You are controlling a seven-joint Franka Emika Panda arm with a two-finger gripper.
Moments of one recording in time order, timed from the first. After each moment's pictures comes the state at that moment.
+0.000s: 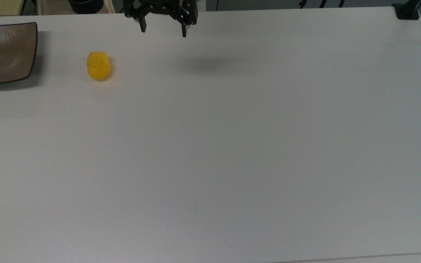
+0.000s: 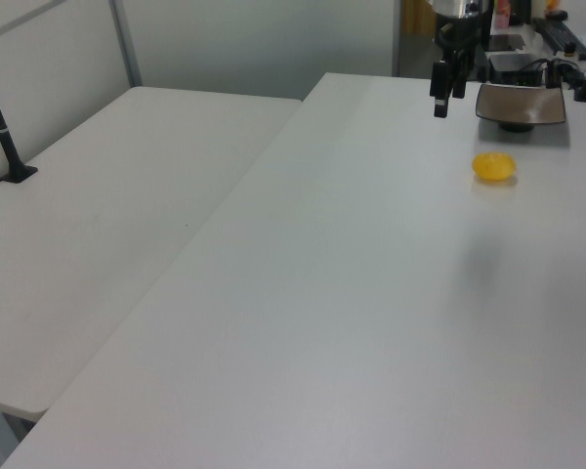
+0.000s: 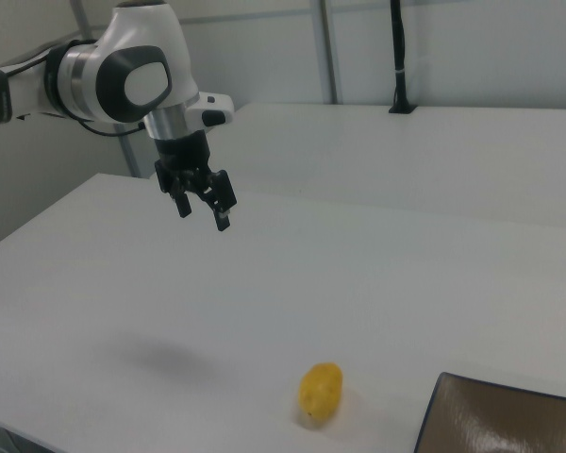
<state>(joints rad) 0.07 -0.02 0.00 -1.79 0.00 1.79 0.13</state>
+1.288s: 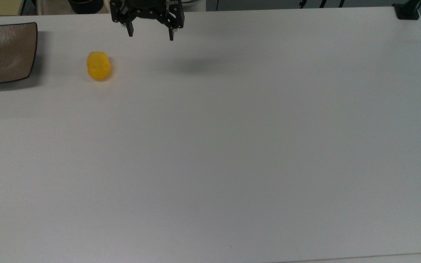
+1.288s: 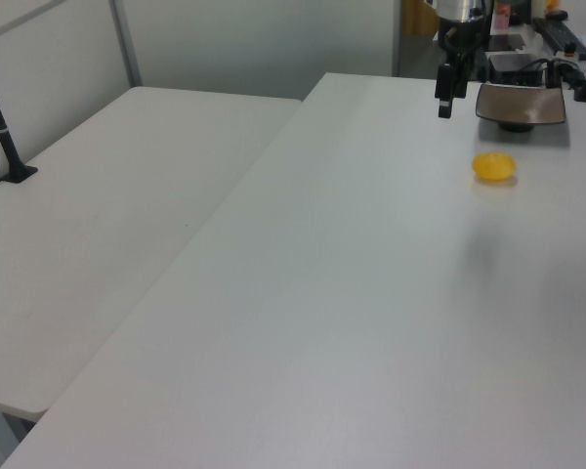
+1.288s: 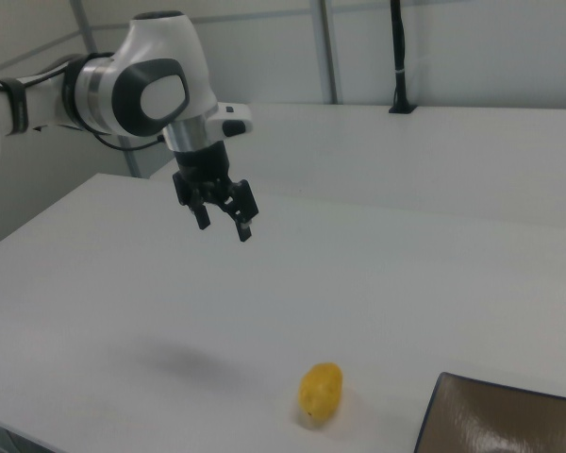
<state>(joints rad) 0.03 -0.02 -0.02 -1.83 -0.03 1.84 0.04</state>
